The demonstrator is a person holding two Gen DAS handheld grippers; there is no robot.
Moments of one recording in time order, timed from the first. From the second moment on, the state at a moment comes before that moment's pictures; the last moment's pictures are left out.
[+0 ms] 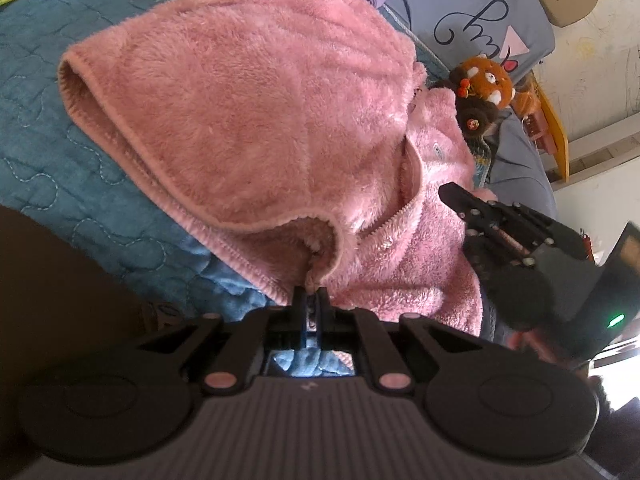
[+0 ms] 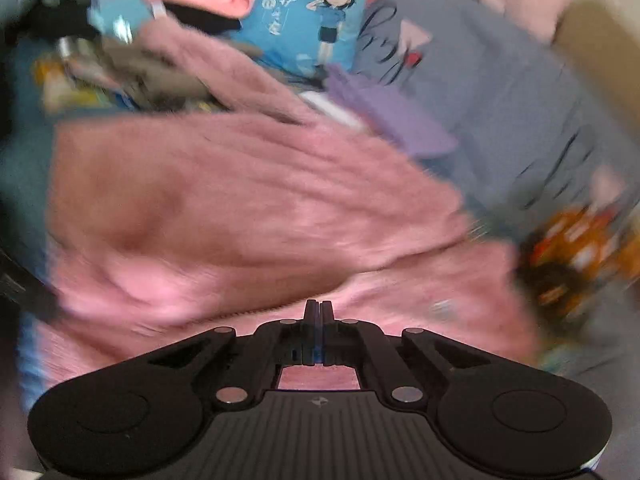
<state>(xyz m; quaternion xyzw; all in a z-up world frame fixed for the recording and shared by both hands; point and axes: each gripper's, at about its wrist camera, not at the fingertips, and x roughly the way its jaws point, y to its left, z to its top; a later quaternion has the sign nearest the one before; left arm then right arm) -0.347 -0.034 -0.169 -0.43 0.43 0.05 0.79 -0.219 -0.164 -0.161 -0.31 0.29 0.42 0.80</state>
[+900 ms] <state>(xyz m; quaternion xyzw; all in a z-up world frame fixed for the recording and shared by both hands) -0.336 -0.048 -0.161 -0.36 0.48 0.06 0.80 -0.219 -0.117 -0.198 -0.33 0.42 0.56 0.63</state>
